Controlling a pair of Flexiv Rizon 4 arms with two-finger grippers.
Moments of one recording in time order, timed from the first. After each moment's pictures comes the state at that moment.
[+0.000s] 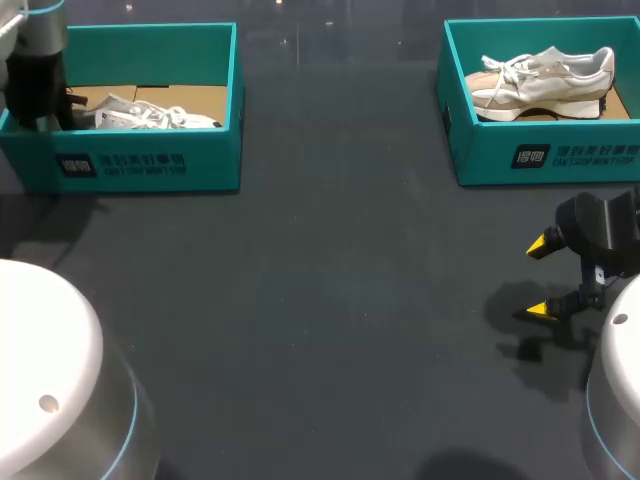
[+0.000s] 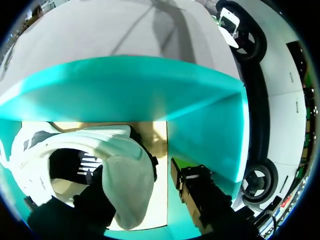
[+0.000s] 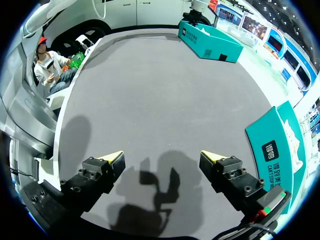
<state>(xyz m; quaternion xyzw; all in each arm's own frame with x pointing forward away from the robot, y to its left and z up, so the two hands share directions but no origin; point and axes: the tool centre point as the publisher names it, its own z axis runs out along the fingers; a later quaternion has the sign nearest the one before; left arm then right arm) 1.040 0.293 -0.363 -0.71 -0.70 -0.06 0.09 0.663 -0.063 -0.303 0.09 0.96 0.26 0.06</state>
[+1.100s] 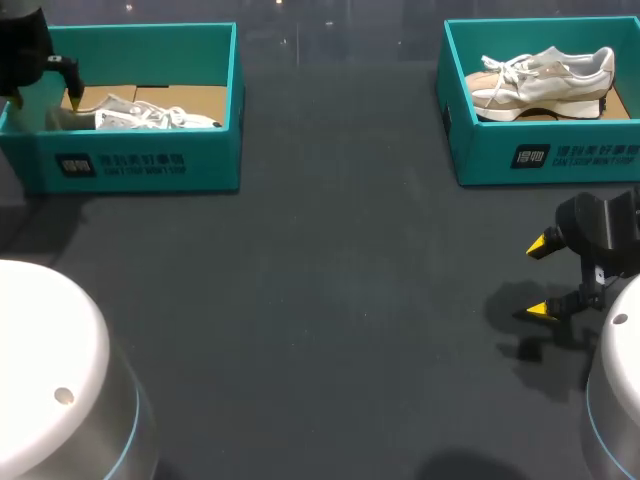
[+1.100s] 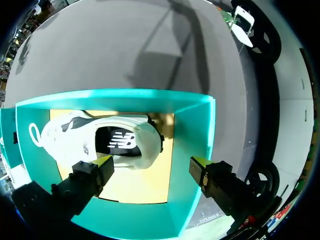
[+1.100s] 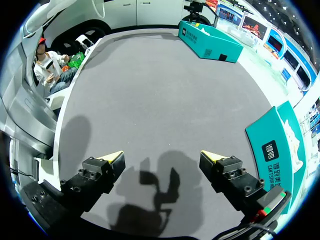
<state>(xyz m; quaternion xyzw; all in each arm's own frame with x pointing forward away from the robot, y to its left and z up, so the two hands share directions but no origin) 1.048 0.274 -0.294 -0.69 -0.72 -0.05 0.01 0.663 -0.063 -0.303 0.09 0.96 0.26 0.06</state>
